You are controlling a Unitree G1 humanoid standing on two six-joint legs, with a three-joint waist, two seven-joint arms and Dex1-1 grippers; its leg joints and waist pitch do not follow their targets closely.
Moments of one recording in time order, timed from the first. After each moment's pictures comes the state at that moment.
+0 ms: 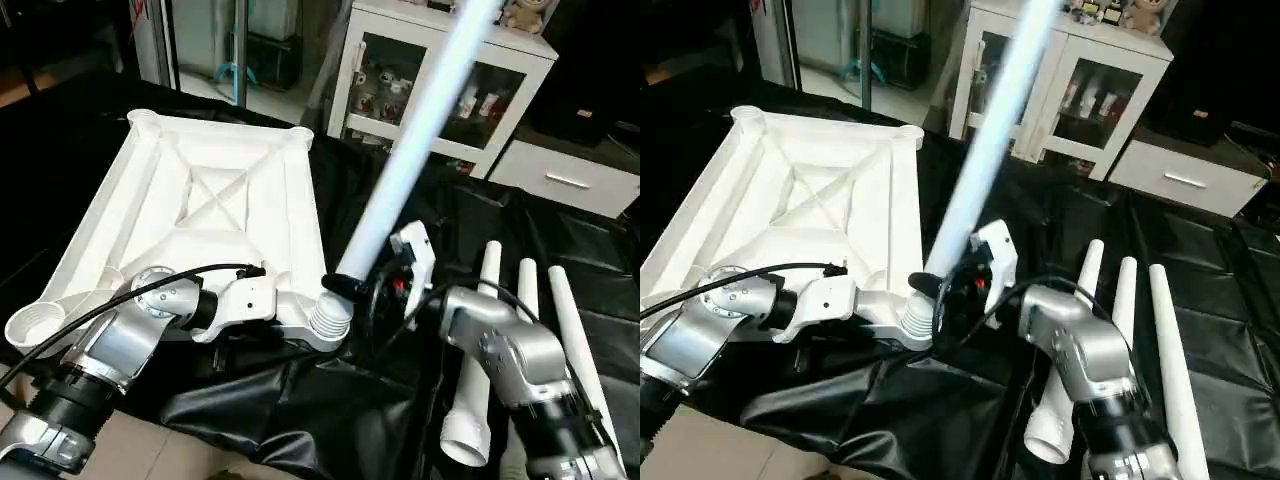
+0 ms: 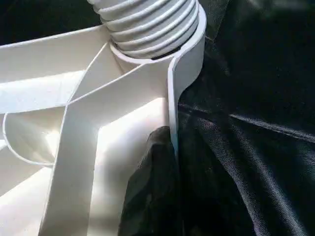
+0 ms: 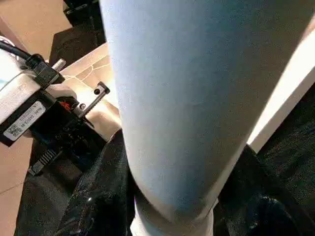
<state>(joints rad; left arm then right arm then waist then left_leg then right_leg) -0.43 0.58 -0.37 0.24 0.14 0.09 -1.21 -0.32 -0.23 0.13 0.08 0.44 0.58 0.75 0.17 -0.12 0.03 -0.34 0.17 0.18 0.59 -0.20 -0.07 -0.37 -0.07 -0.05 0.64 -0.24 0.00</state>
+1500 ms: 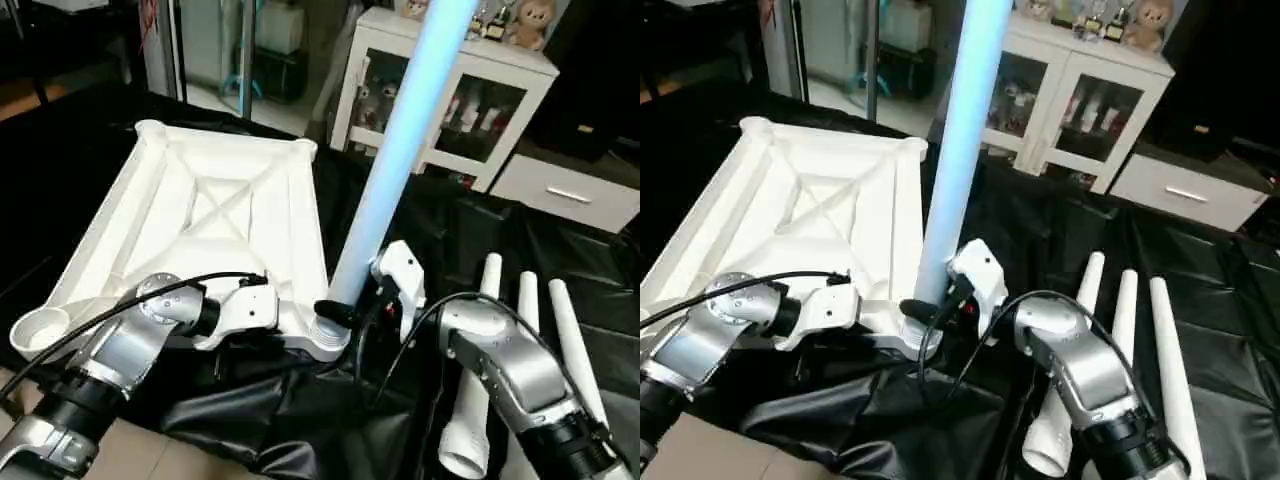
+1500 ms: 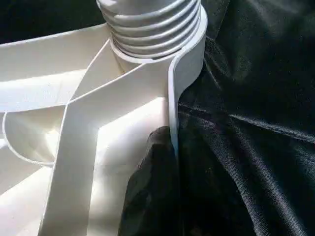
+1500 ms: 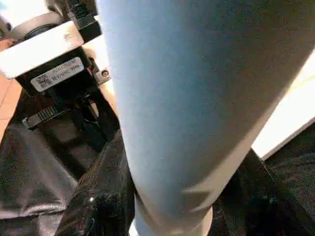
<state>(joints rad) -0.42 0.57 -0.37 0.28 0.15 0.07 -1.21 -0.29 -0.29 0.29 0.03 0.28 0.43 0.76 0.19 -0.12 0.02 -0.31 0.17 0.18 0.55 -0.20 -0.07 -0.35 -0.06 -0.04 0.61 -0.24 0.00</state>
